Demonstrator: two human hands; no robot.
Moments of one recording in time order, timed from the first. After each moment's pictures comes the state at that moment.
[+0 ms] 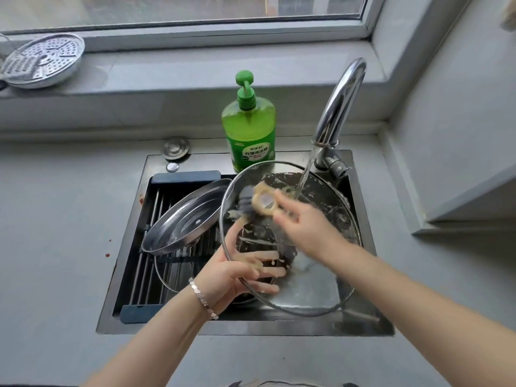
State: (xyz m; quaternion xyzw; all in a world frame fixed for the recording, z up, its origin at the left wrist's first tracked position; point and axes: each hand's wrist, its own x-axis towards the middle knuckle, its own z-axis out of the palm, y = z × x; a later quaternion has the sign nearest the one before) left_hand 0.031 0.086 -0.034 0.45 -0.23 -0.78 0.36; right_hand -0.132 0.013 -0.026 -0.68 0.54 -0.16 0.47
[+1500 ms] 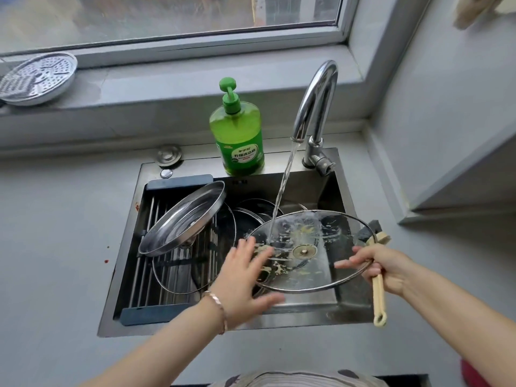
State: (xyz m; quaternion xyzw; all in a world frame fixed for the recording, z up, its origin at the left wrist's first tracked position) left_hand 0.010 0.111 -0.061 0.57 -0.76 -0.33 -0.04; right_hand -0.242 0.064 -0.038 -0.10 0.64 -0.28 0.71
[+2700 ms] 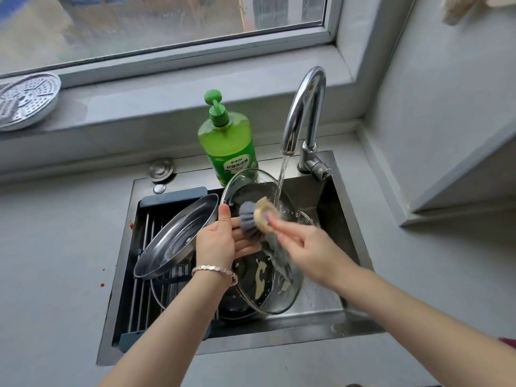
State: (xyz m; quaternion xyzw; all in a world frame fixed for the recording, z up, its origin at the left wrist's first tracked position) left_hand -0.010 0.035 -0.013 0.65 -0.23 -0.55 0.47; right_hand -0.165 0.043 -0.026 -0.63 0.53 -0.22 0.52
